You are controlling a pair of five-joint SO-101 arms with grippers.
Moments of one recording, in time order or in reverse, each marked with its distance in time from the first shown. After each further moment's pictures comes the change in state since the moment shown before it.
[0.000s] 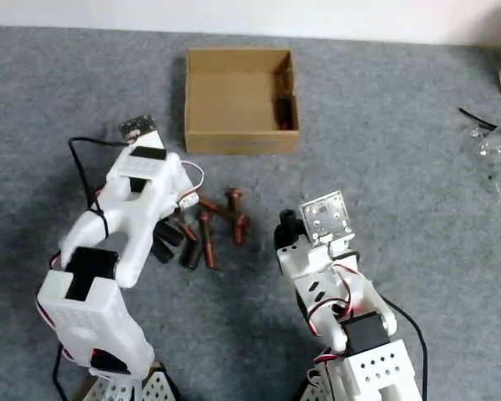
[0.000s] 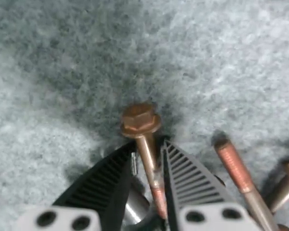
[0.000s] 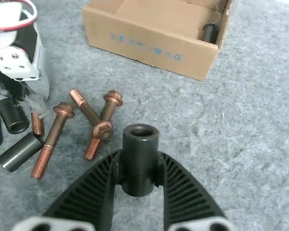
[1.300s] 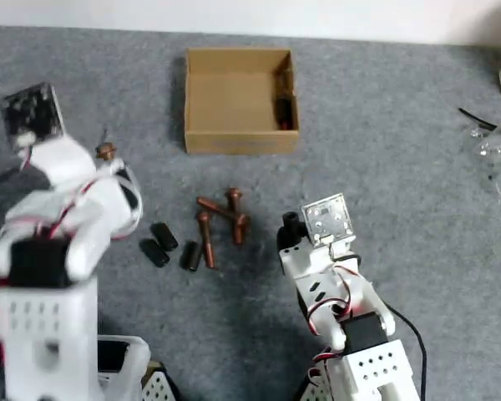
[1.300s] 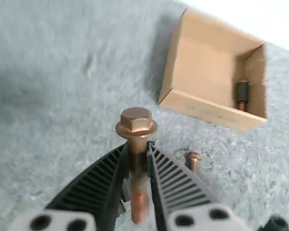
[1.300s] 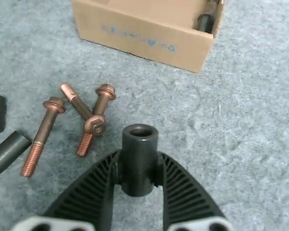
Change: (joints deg) left arm -6.0 -65.8 5.9 16.9 -16.2; right arm 1.4 -0.2 3.3 -2.4 0.0
